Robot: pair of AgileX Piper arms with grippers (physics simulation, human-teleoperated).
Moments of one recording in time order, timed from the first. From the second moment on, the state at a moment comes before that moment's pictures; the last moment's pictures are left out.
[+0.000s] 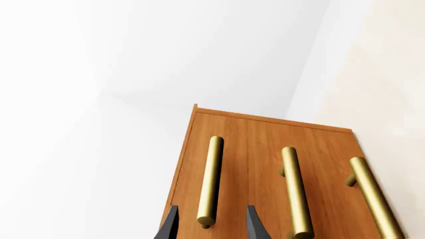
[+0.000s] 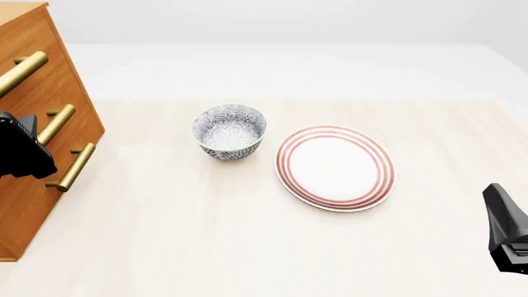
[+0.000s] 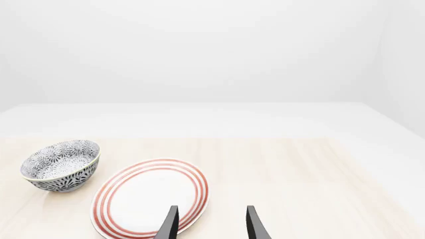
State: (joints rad) left arm 0.20 1.13 -0.30 -0.84 1.46; right arm 0.00 0.03 -0.01 -0.02 0.00
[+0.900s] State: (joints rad) left arm 0.30 1.30 -0.42 -0.90 1.48; right arm 0.00 0.03 -0.01 -0.02 0.00
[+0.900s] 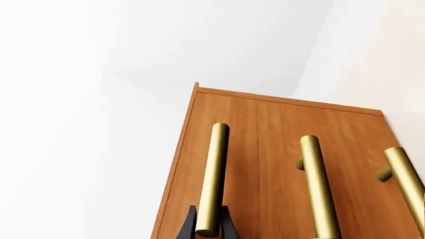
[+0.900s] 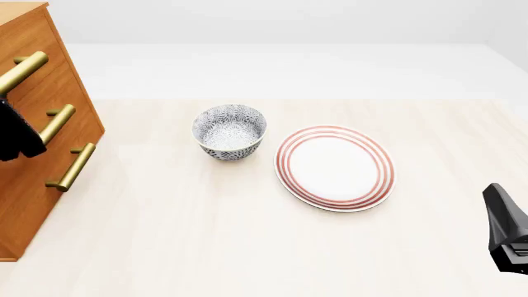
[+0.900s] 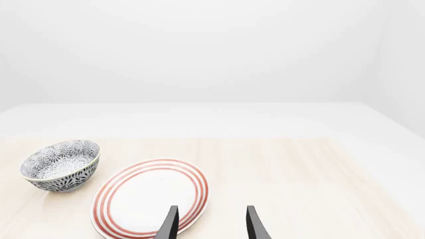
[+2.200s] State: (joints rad) left arm 0.20 1.26 -0.39 -0.90 1.55; right arm 0.00 0.03 -0.01 -0.02 0.00
